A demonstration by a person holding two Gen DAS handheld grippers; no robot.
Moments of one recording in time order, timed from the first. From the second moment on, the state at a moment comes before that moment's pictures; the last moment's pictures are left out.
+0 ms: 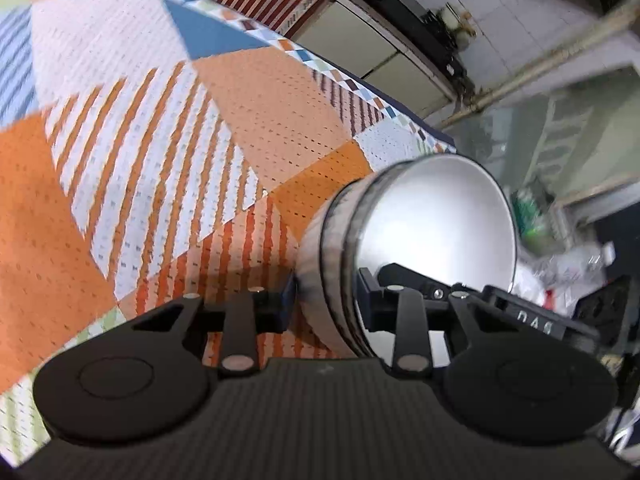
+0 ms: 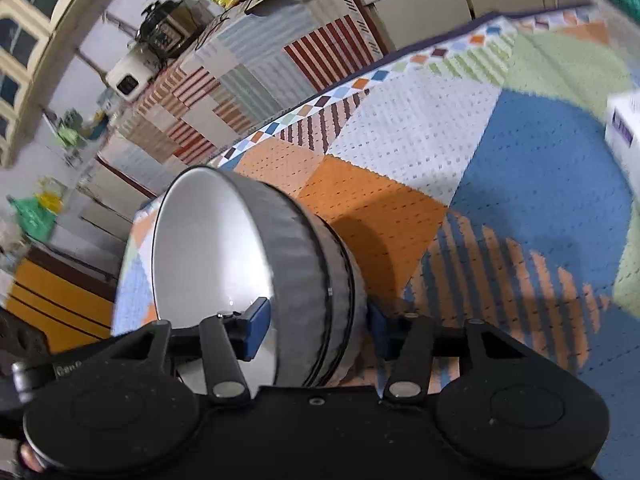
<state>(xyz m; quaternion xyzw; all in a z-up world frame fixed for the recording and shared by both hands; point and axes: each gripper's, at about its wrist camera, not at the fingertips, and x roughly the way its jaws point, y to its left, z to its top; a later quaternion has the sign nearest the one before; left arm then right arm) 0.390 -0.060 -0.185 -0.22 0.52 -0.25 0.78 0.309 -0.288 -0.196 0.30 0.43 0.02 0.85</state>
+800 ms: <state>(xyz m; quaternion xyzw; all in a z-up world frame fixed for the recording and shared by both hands) 0.315 -0.045 -0.086 -0.13 0.48 -0.29 0.82 0.239 -0.270 -0.142 0.34 0.37 0.06 0.86</state>
